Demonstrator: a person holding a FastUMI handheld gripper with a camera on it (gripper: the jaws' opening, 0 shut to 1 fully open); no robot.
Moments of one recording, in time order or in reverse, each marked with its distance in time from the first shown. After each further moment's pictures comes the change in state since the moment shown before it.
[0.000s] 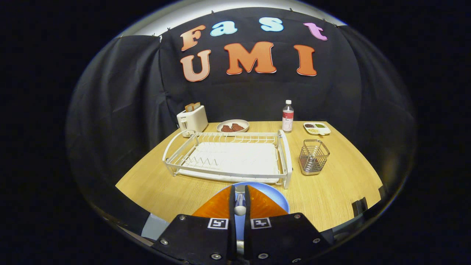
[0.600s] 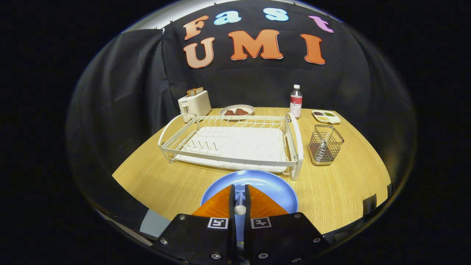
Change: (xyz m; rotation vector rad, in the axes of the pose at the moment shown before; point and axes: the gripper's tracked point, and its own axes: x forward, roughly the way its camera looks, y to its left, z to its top) arm 0.032 -0.002 -0.032 -0.023 0.071 0.048
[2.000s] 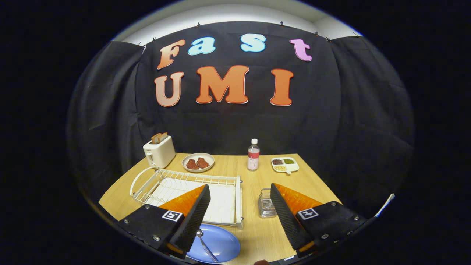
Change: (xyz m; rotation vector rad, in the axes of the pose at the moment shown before) arm -0.047 -0.112 0.189 0.003 -0.286 -0.268
